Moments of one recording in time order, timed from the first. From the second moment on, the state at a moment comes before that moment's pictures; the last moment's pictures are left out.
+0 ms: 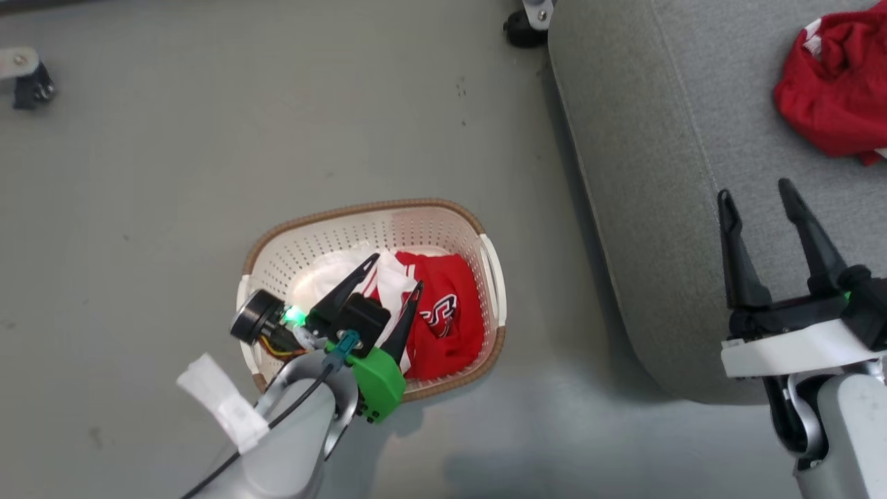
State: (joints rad) left arm -0.46 0.05 -0.47 0.66 0.03 -0.11 -0.26; right arm -0.15 -0.23 0.03 -0.01 0.22 0.13 -0.26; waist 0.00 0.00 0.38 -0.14
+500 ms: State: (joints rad) left arm -0.93 0.05 -1.00 1.20 0.15 -0.13 -0.23; right arm -0.32 -0.21 0.03 -0.08 0.24 0.13 -0.26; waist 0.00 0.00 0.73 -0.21
